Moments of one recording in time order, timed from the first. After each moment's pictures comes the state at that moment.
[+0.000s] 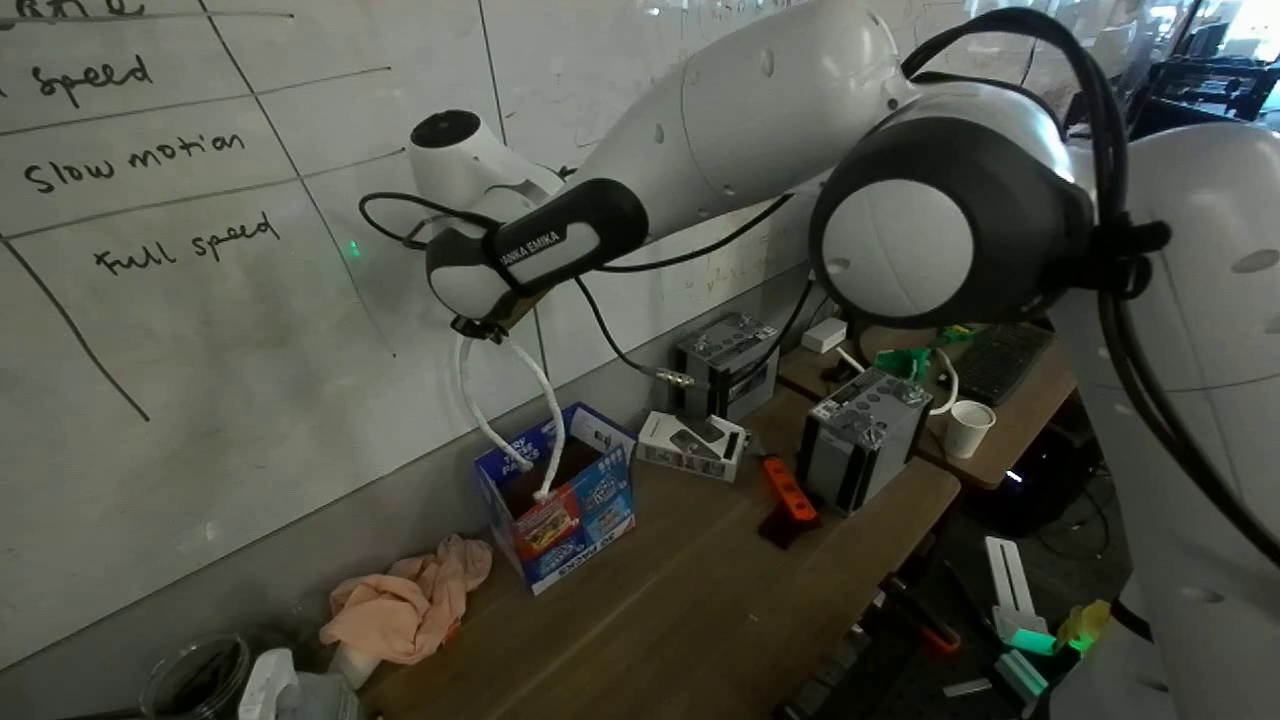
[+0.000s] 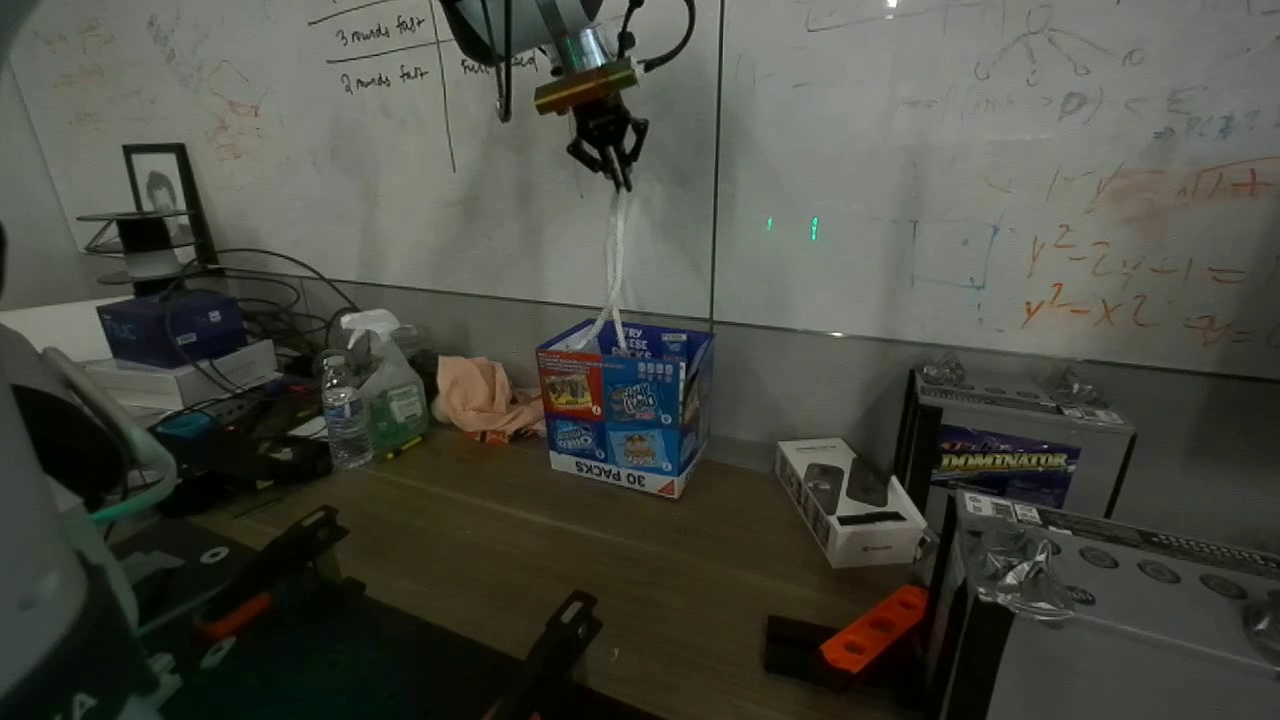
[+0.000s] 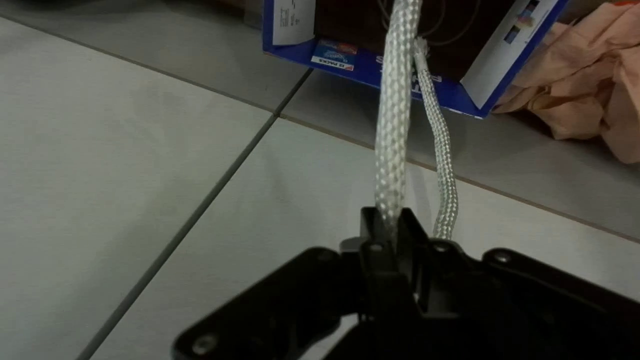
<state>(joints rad) 0.24 0.61 0.01 -1.39 -0.35 2.31 0.11</state>
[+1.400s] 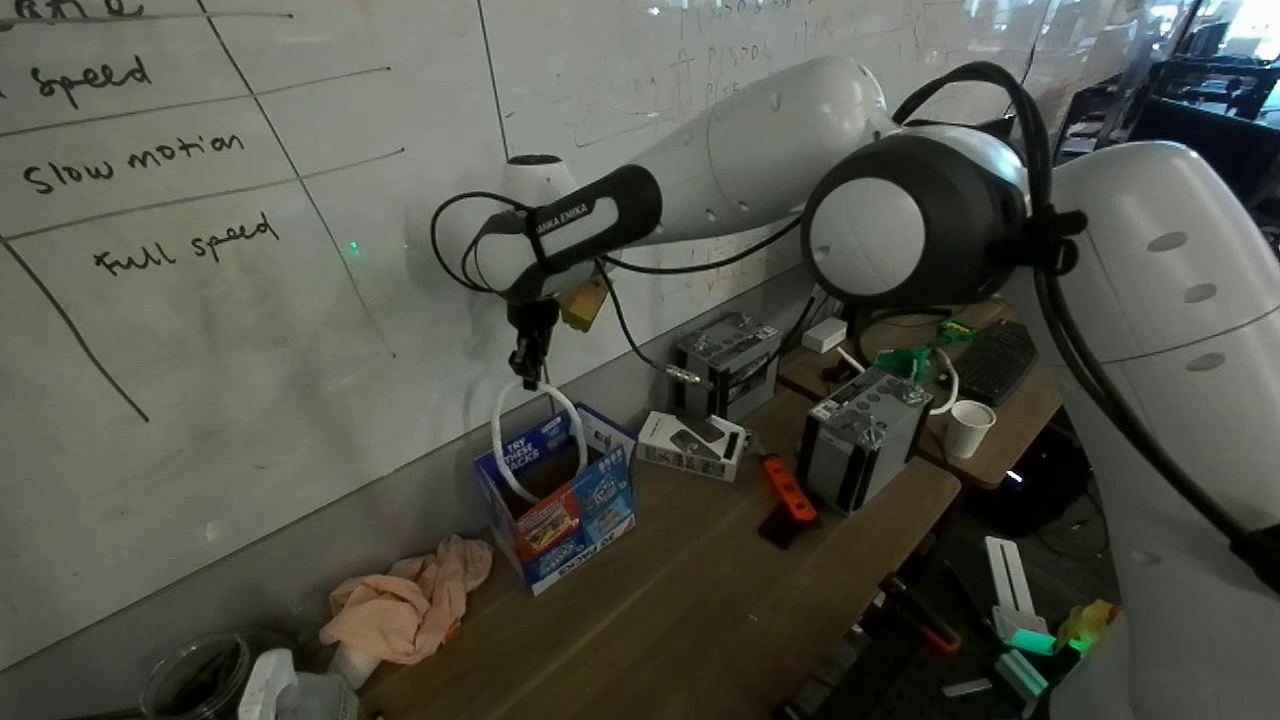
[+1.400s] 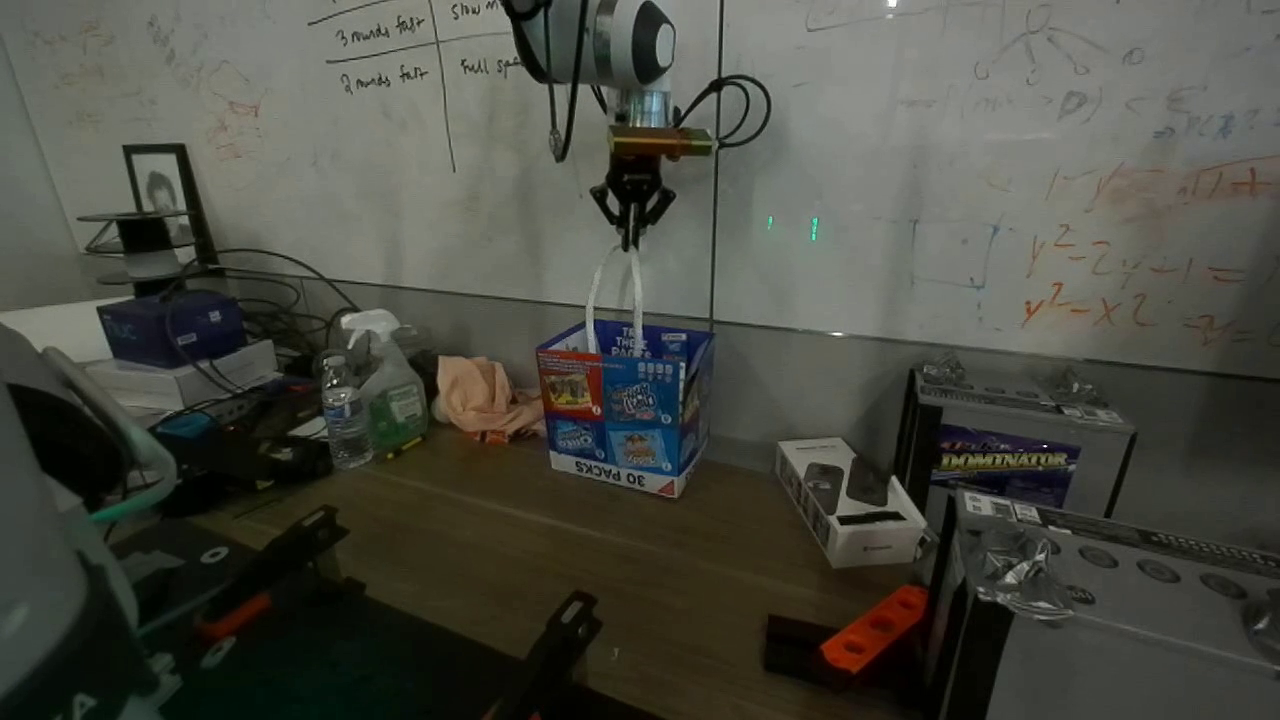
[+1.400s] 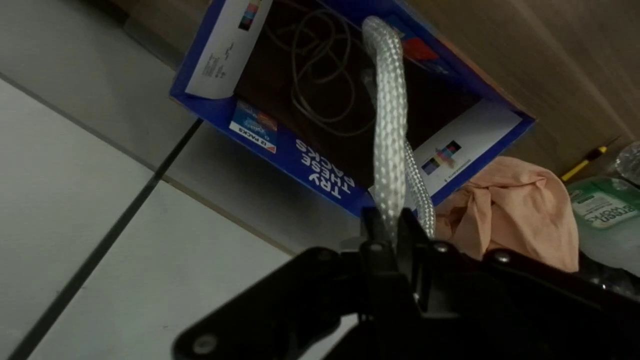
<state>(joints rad) -0.01 0.72 0.19 -1.35 -0.04 2.20 -0.58</state>
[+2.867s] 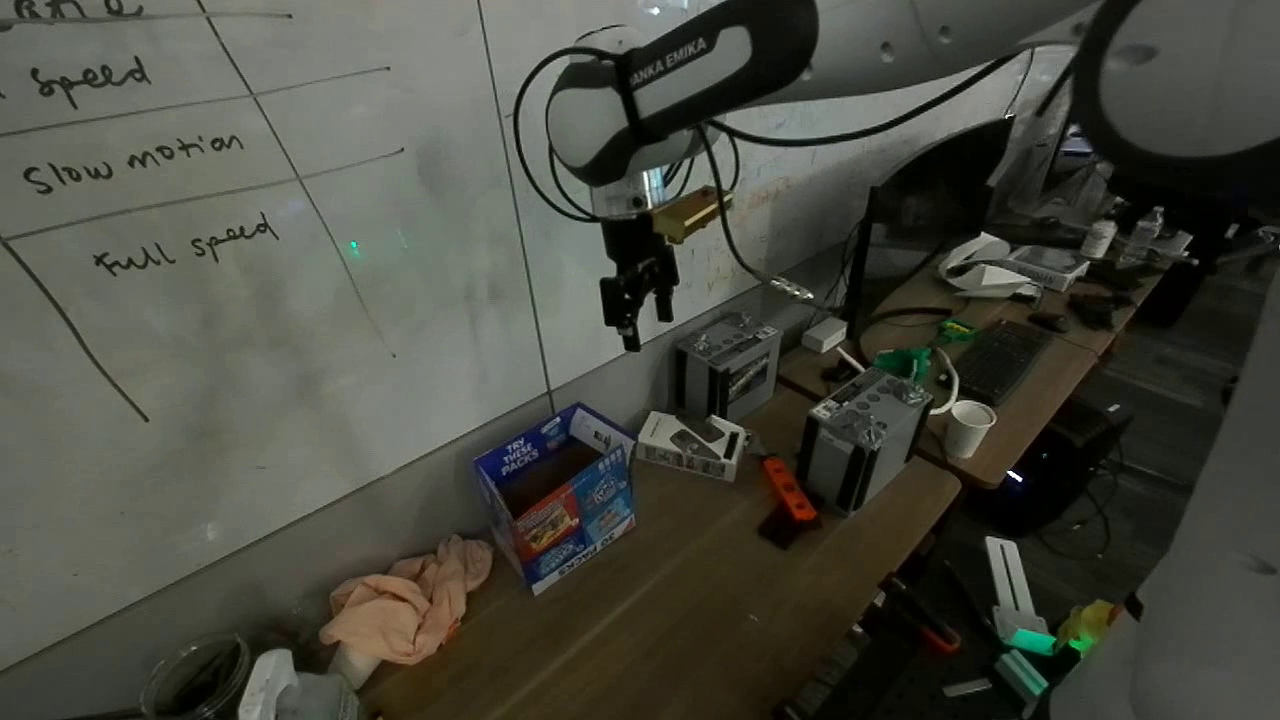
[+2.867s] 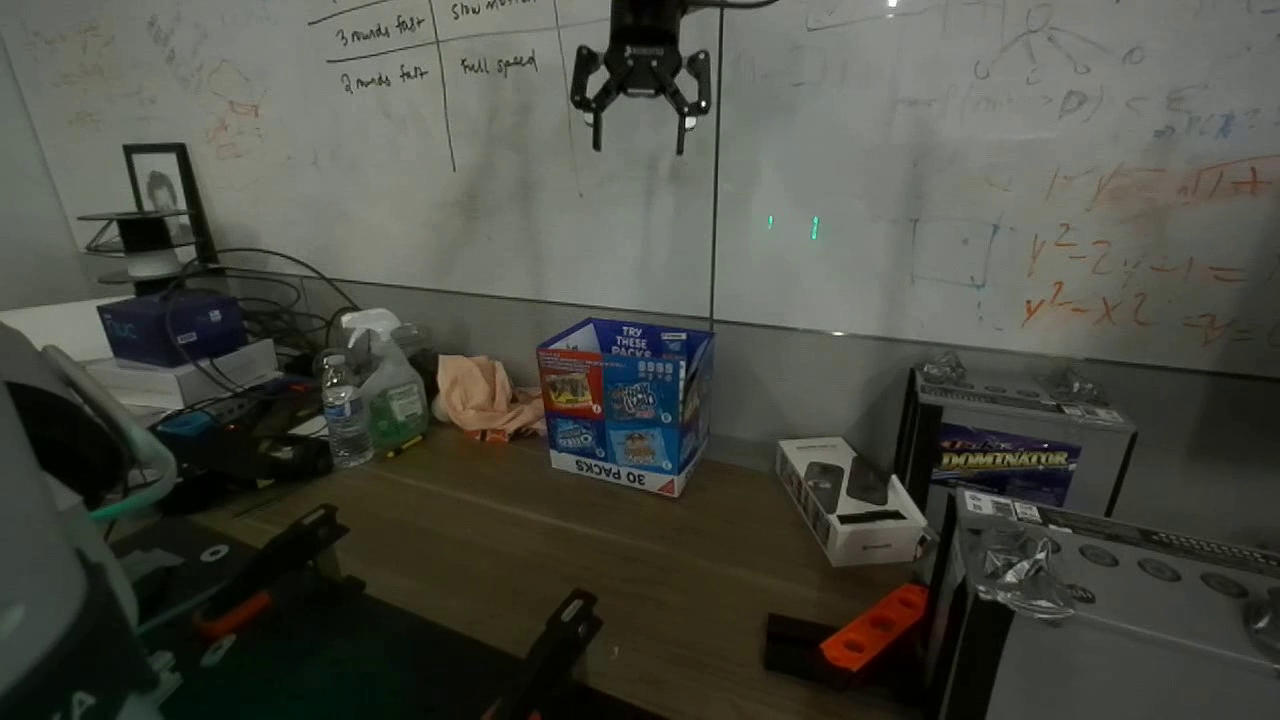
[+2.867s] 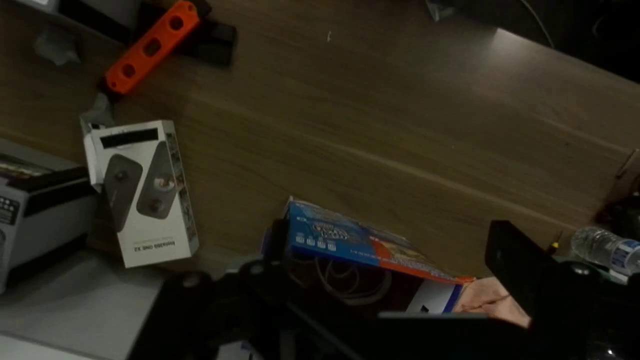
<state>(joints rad) -0.01 0.20 0.06 -1.75 -0.04 1.79 -0.33</state>
